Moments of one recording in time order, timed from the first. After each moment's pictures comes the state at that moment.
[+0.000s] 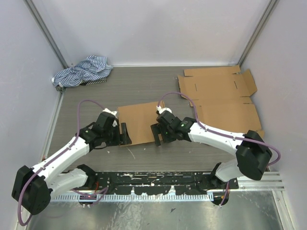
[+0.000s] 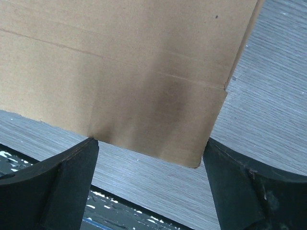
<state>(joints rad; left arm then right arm) -0.58 1.01 0.62 -0.56 0.13 -0.63 0.90 1.41 0.92 -0.55 0.10 0.51</state>
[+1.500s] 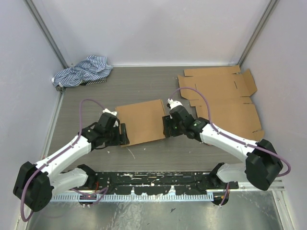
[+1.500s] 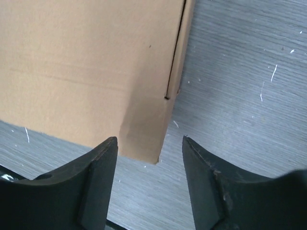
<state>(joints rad) -0.58 1.05 0.60 -0.54 0.04 -0.60 0.77 1.27 0.82 -0.42 0.10 0.42</state>
